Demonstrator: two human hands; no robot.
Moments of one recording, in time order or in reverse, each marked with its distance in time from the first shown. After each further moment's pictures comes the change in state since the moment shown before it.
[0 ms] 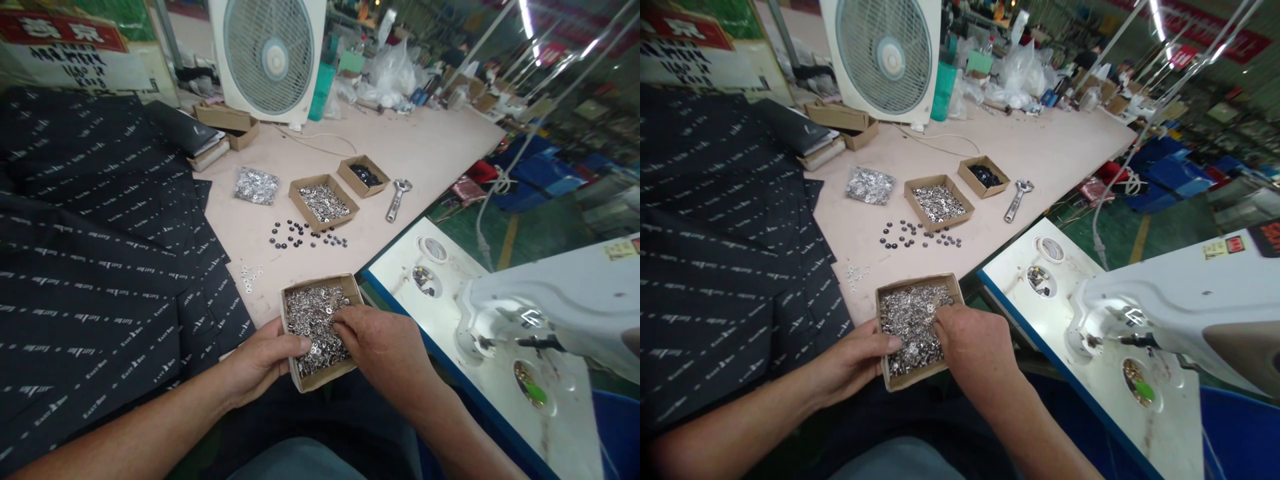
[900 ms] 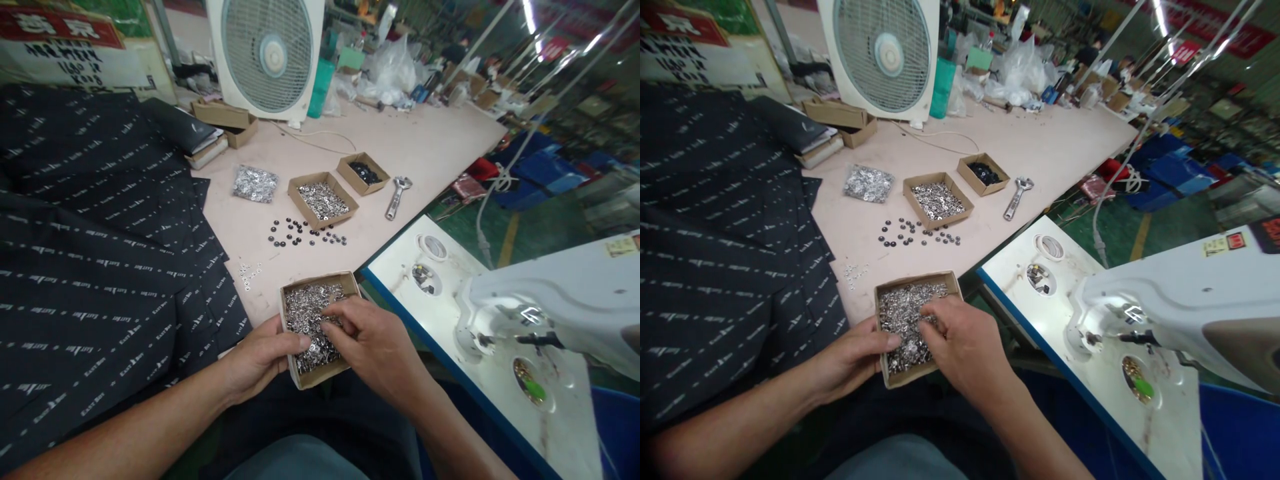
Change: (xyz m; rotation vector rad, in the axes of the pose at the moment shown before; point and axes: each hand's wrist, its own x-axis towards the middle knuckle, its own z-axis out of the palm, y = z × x) left_hand -0.001 -0.002 -0.003 0.016 -0.009 0.014; right_hand -0.001 -0.002 0.005 0.582 0.099 0.043
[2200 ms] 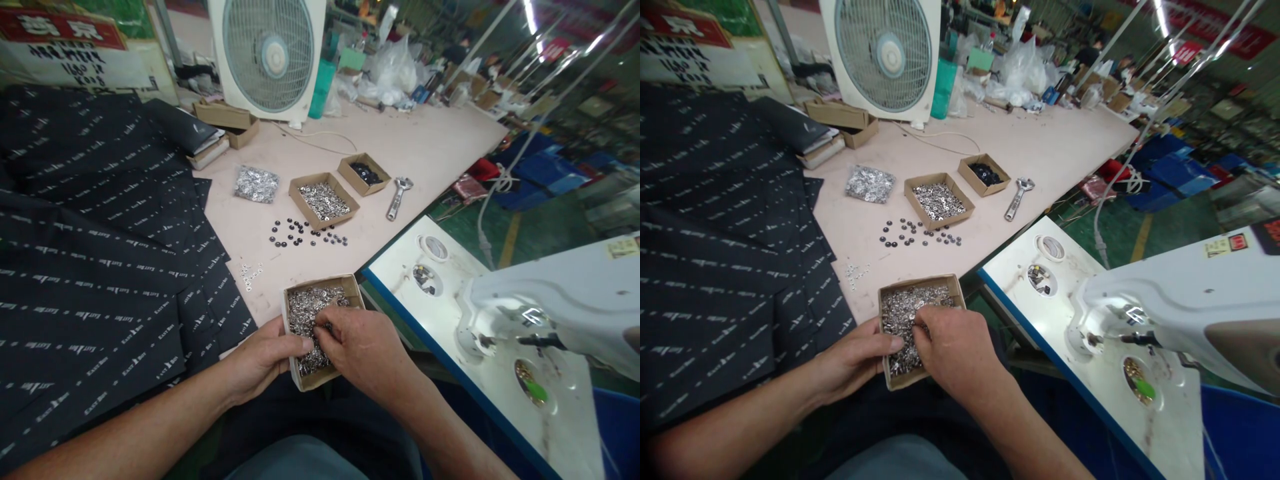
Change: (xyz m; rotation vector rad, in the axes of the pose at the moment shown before) left_hand 0.001 0.001 0.002 0.040 0.019 -0.019; right_hand 0.008 -0.015 0.008 -0.357 -0.131 -0.015
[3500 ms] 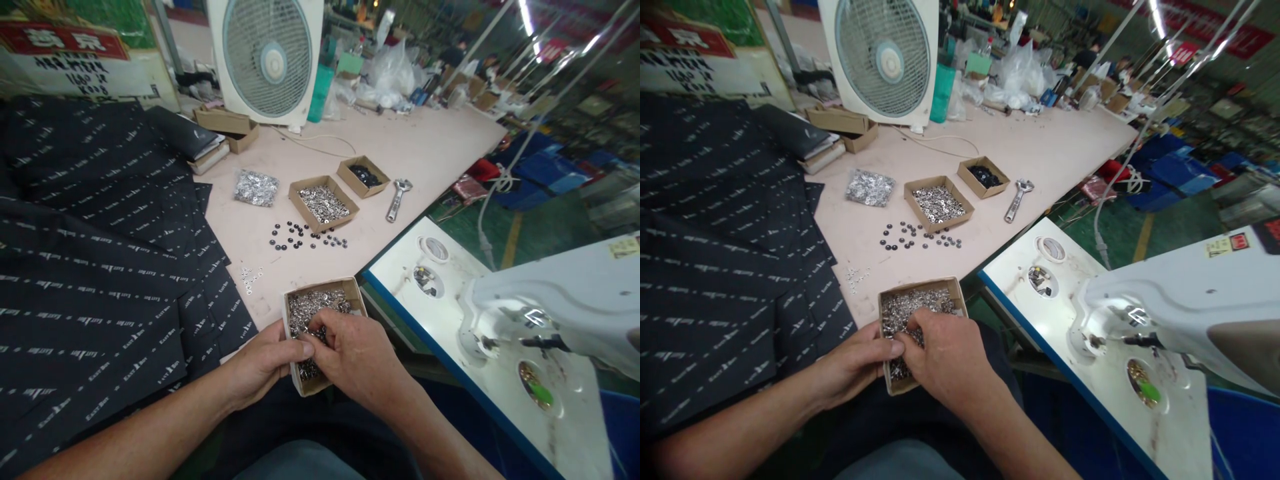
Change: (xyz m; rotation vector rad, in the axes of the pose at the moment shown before) left_hand 0.000 -0.001 0.000 0.008 -0.037 0.033; right_hand -0.001 -0.005 0.011 0.193 0.022 0.046
